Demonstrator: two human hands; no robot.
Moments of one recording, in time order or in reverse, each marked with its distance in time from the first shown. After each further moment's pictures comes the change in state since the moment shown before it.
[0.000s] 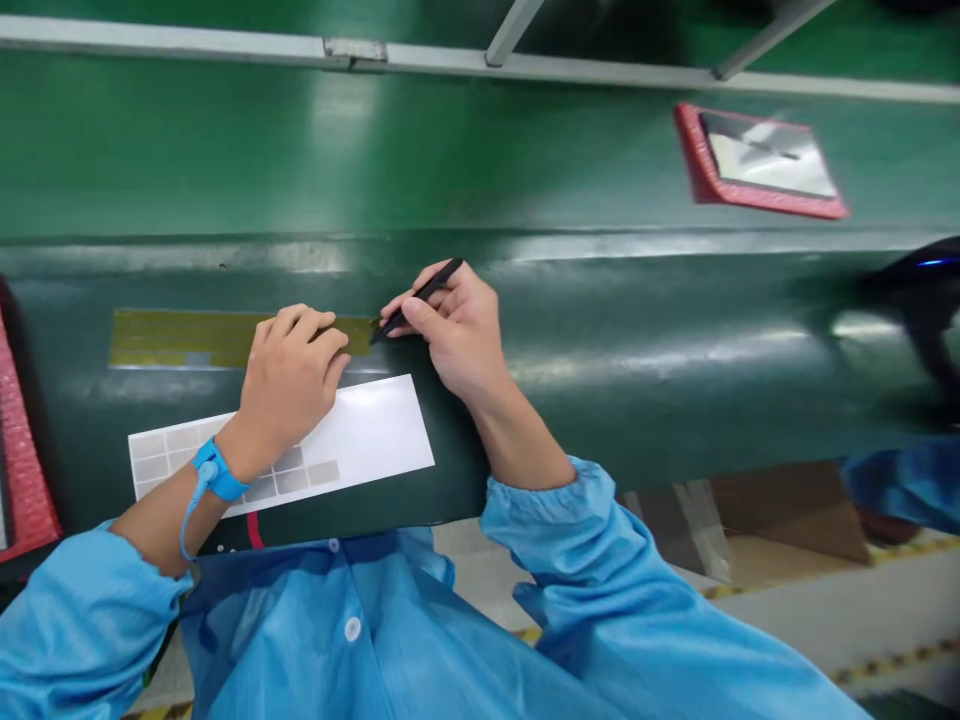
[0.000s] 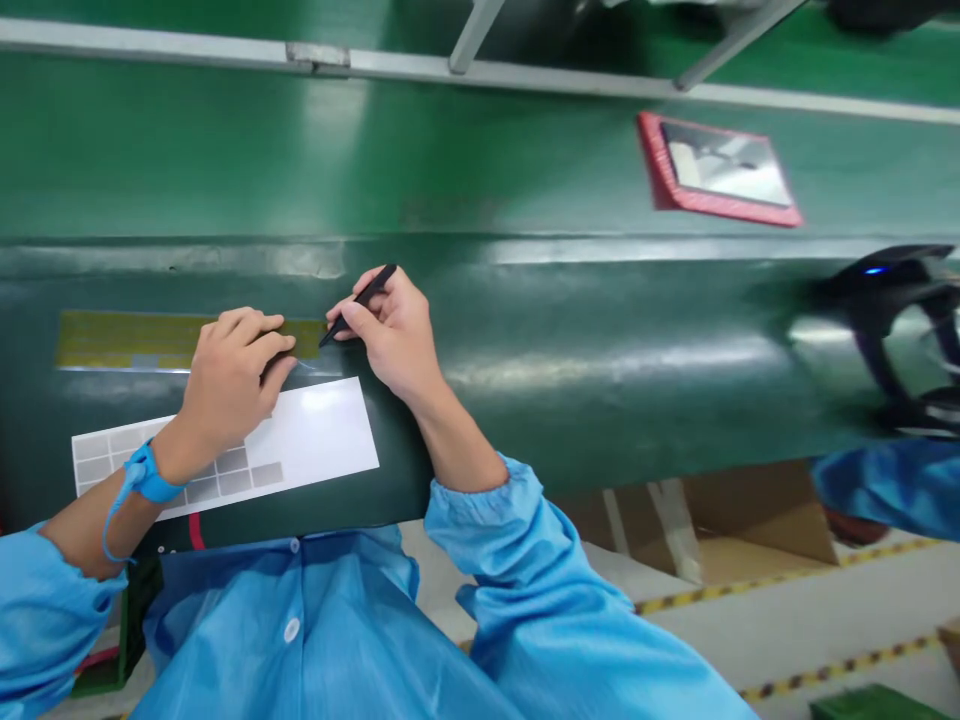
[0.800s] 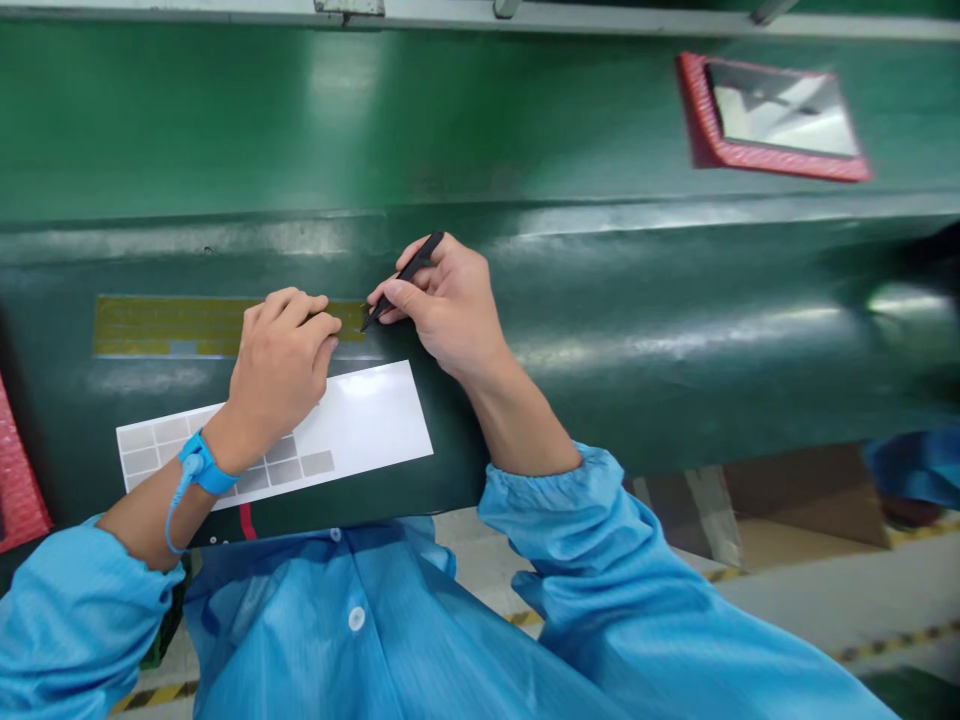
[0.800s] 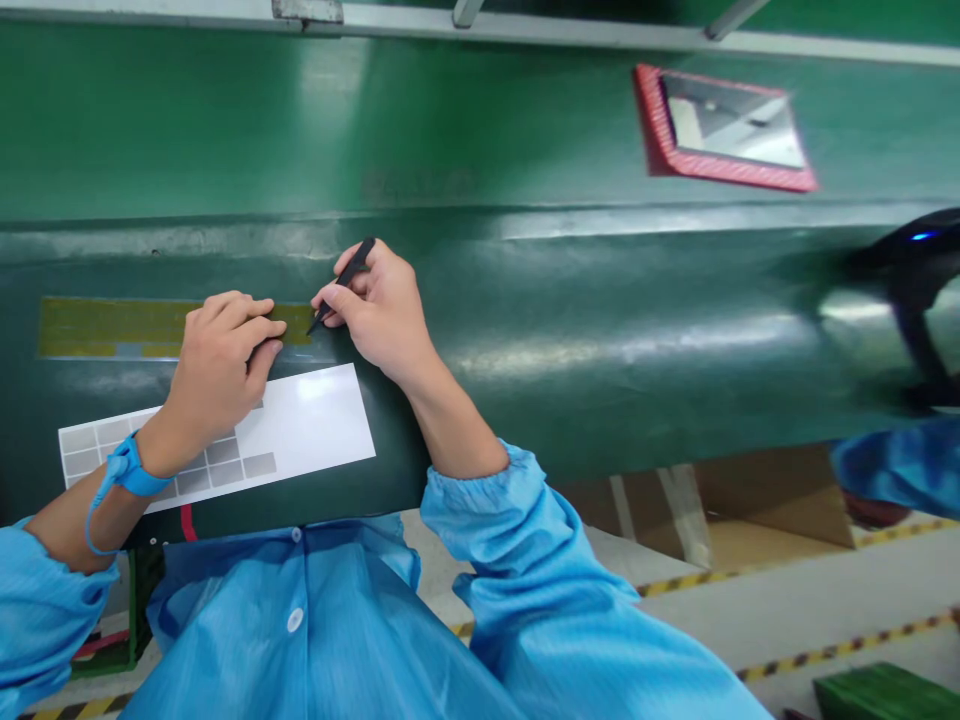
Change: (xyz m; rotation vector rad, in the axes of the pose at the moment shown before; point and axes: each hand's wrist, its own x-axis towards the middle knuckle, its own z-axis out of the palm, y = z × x) left_hand 0.001 -0.002 0.003 -0.048 0.013 0.008; right_hand 0.009 -0.005 0.005 -0.032 -0.007 0.089
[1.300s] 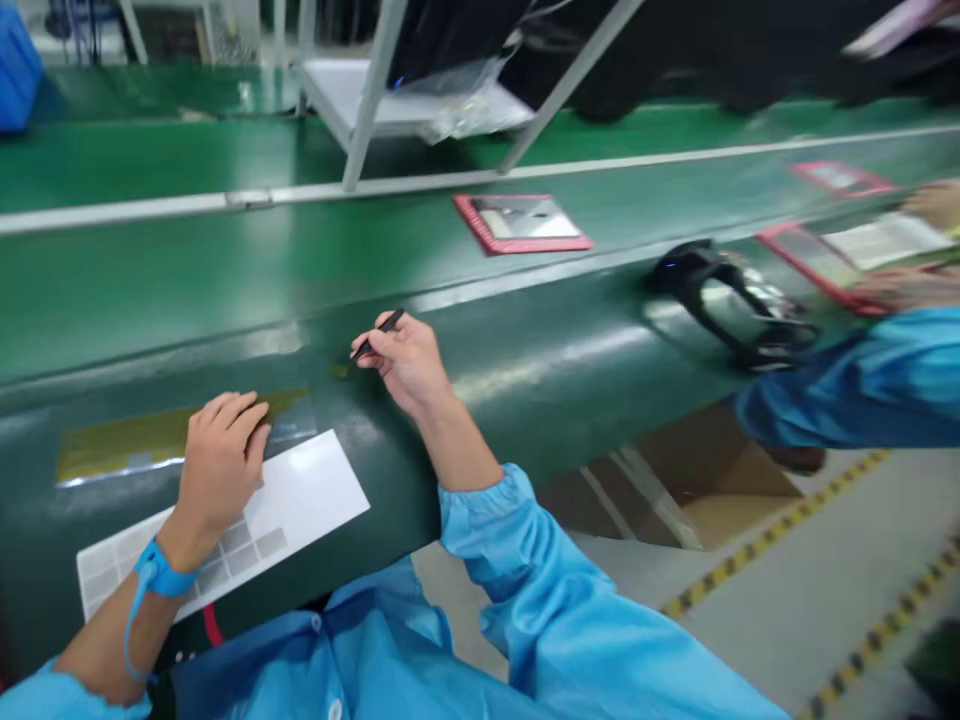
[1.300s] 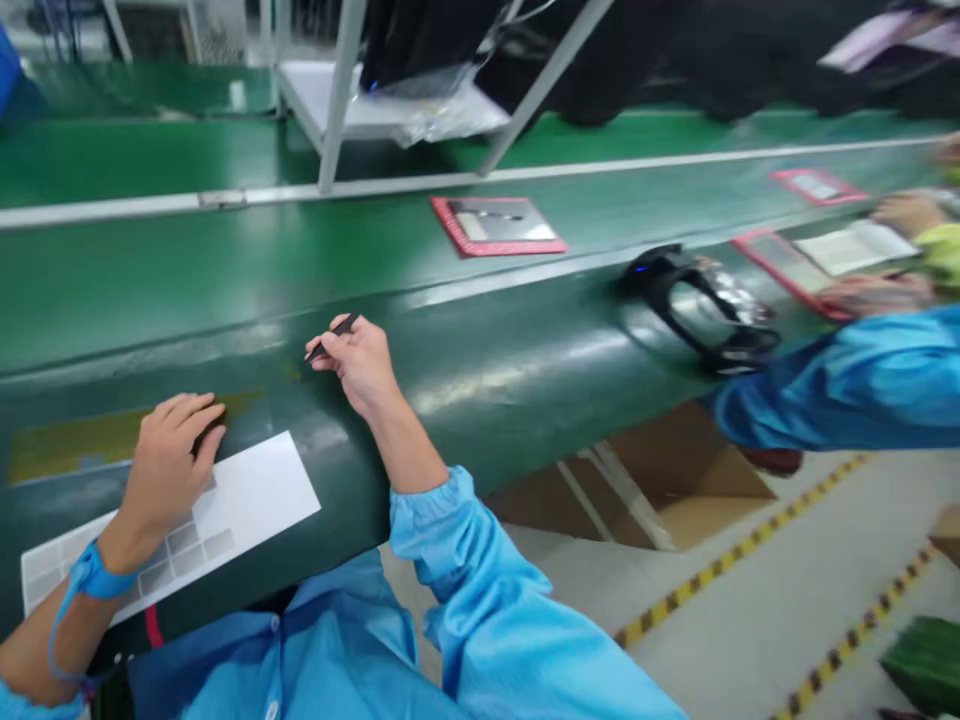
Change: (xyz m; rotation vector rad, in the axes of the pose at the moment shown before) left_hand -0.003 -0.024 -0.005 0.025 0.082 0.035; right_hand 0.020 -0.014 -0.048 0.363 0.288 0.092
